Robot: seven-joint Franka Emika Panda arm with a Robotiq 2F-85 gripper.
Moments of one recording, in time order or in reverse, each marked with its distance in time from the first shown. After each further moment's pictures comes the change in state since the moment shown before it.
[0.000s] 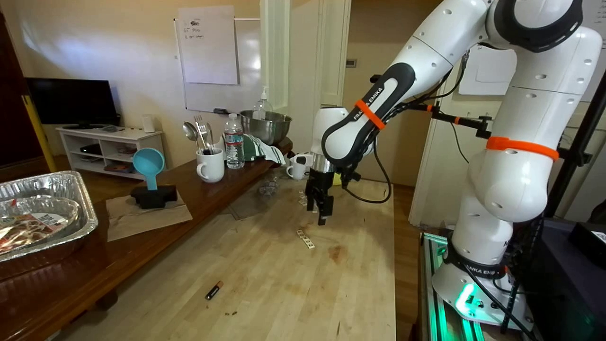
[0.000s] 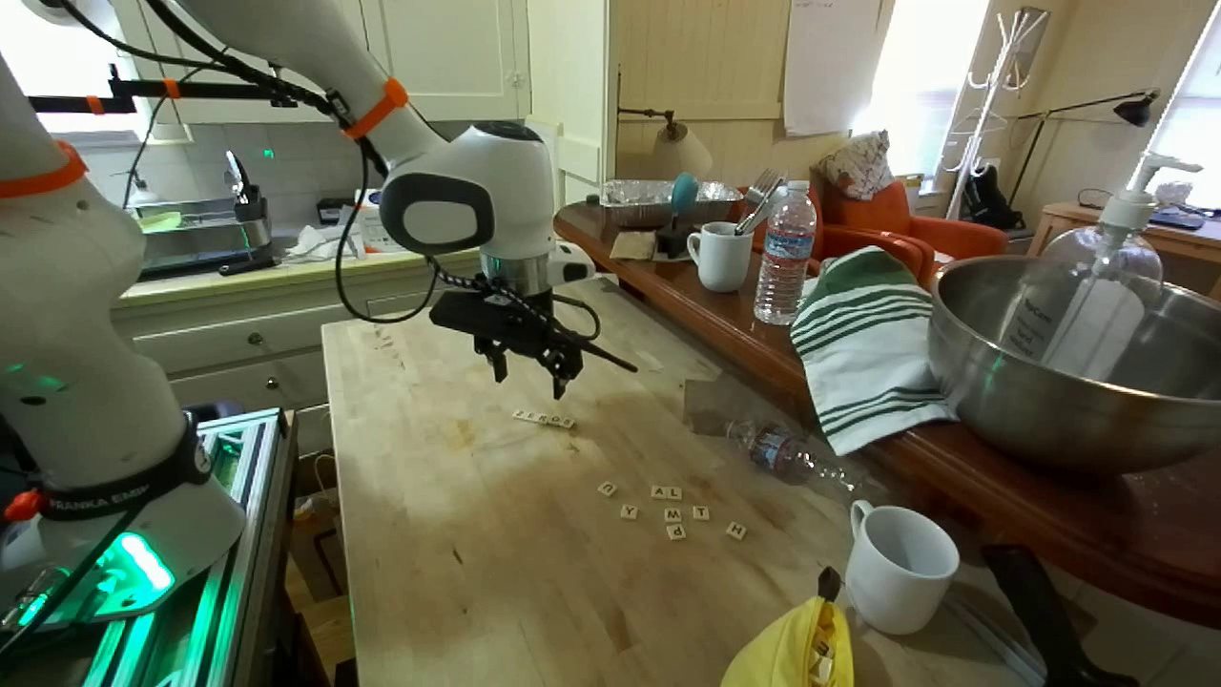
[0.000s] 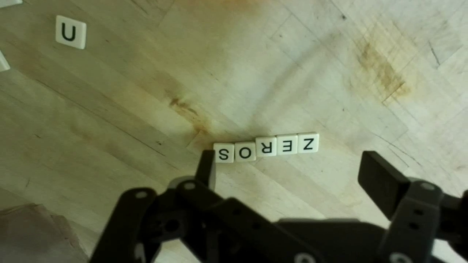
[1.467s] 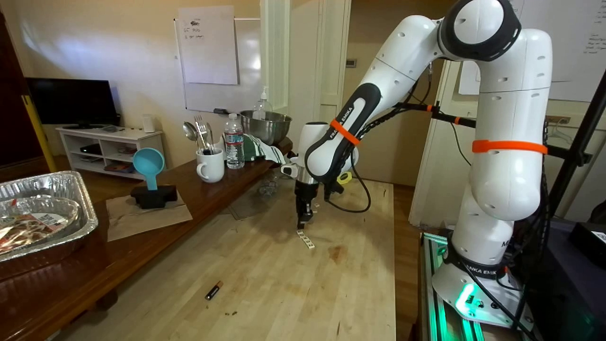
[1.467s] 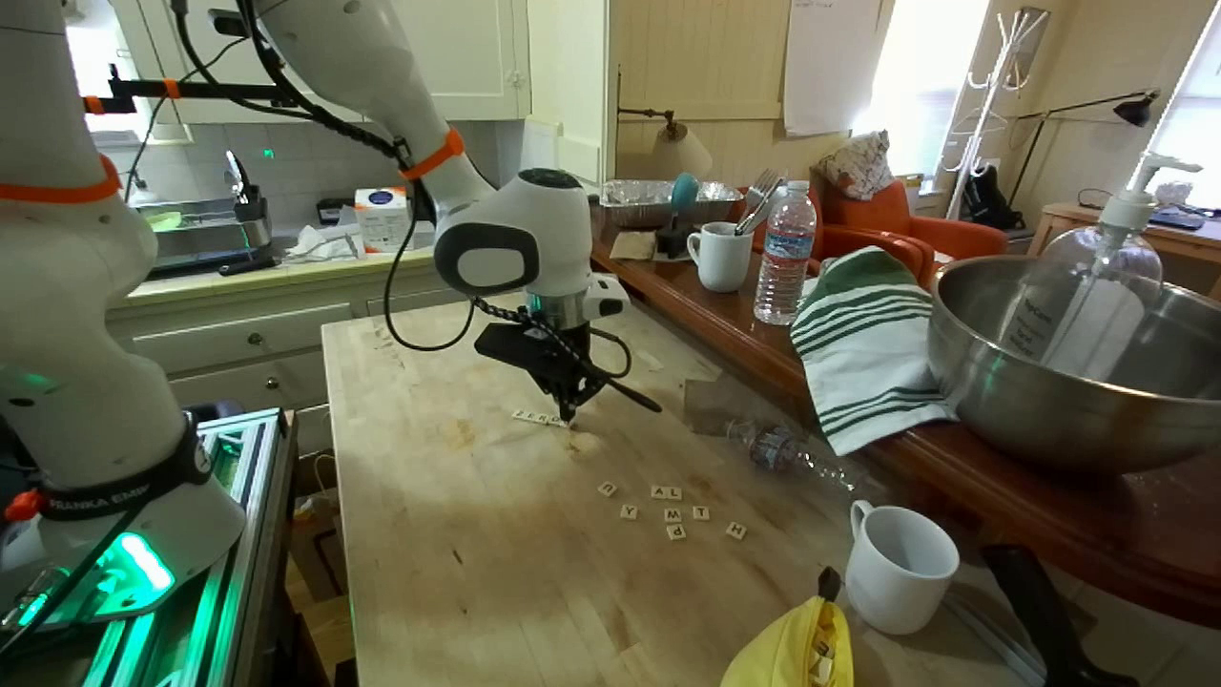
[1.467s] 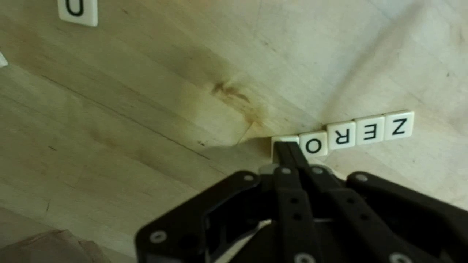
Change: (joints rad) arm -0.106 0.245 0.098 0.139 -0.029 0.134 0.116
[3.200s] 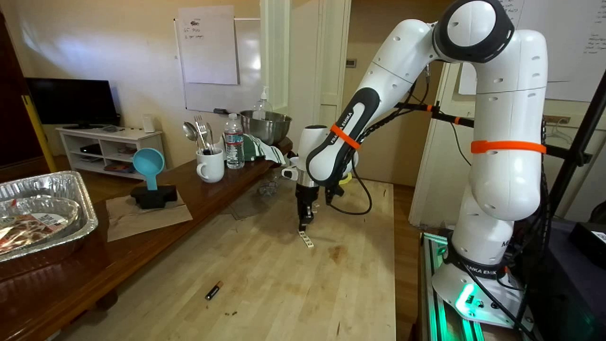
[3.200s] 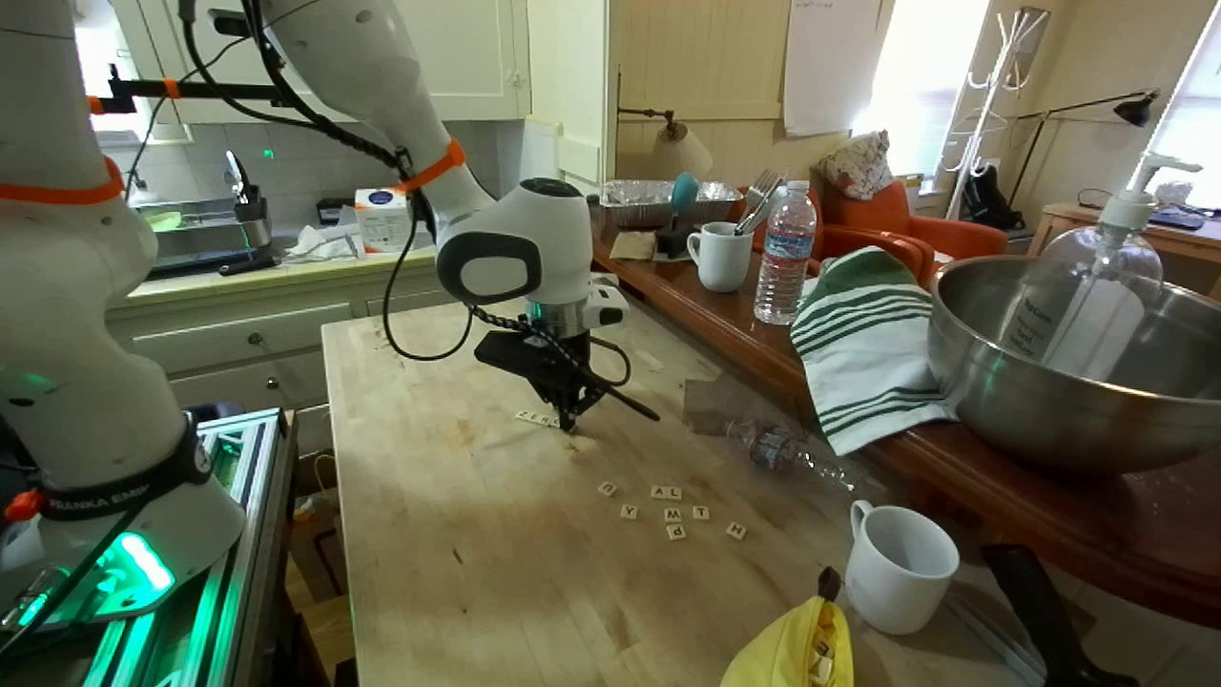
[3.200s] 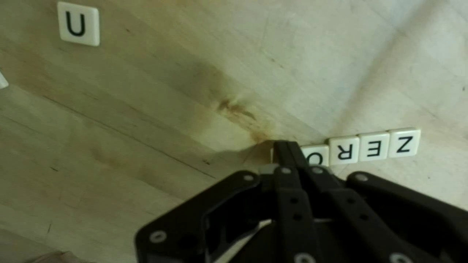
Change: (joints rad) arm 0.000 0.030 -0.012 0.002 -0.055 0.018 0.057
